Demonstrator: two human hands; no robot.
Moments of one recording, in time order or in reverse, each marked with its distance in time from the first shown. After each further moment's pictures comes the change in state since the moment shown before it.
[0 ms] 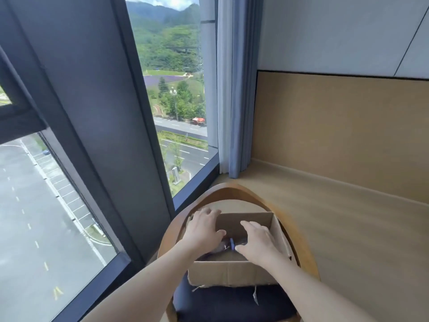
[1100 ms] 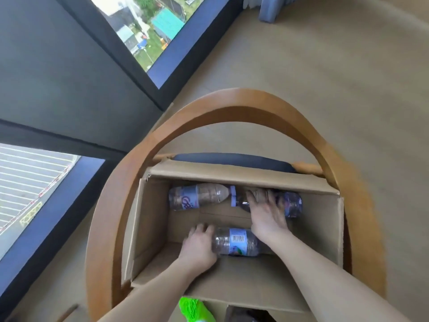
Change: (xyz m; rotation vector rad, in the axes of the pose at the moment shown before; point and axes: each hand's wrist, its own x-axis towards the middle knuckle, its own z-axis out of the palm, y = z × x) left_hand 0.170 -0.120 0.334 -0.059 -0.836 -0.456; right_hand 0.319 0.171 0.226 -0.448 -0.606 -0.021
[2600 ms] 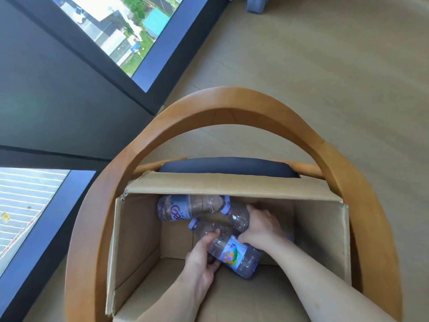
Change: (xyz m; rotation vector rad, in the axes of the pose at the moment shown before) left_hand 0.026 0.036 0.011 -1.821 0.005 -0.660; right_hand 0.023 0.013 0.018 0.501 -0.175 0.092
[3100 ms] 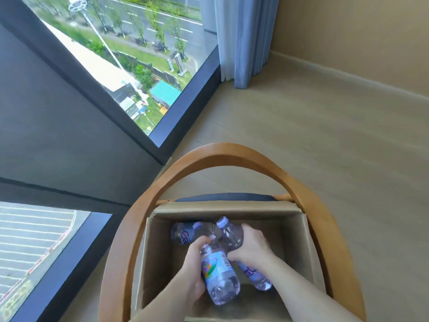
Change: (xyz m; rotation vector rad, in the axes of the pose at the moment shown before) left_hand -0.103 0.047 -0.006 0.131 -0.268 0.032; right_hand -0.097 -0.038 -0.039 0.412 0.104 -0.083
